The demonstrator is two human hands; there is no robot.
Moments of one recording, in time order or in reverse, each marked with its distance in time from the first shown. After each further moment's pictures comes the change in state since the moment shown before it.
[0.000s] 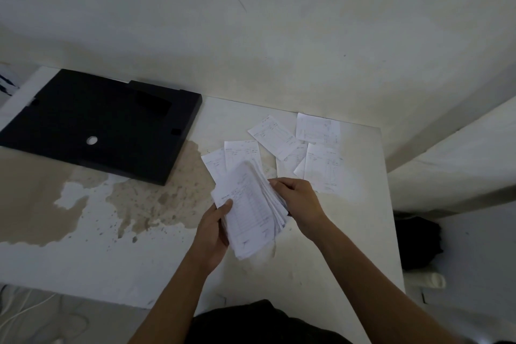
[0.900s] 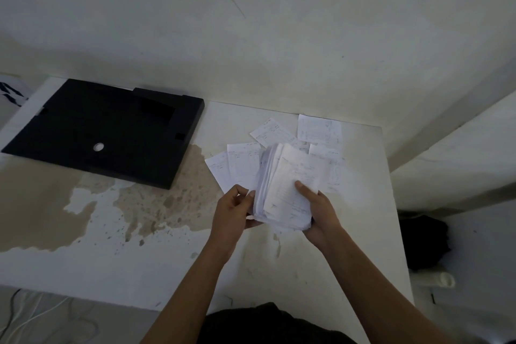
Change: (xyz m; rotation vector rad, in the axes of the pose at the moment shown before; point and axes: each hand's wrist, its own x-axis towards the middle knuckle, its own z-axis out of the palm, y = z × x) left_hand -0.012 0.026 0.046 0.405 0.093 0.161; right_hand 0.001 0.038 -0.016 0.842 0.054 0.222
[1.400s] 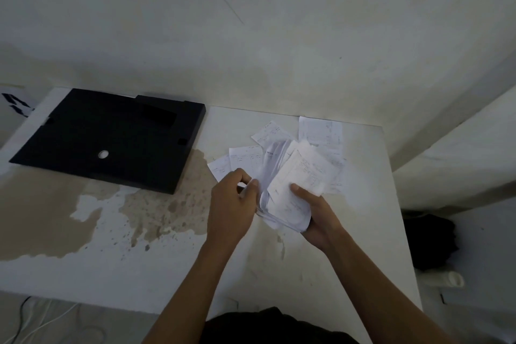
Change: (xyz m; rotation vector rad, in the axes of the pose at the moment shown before) left_hand -0.002 0.033 0.002 0.596 0.229 0.512; right_hand -0.004 0.002 0.004 0.075 -0.300 -0.048
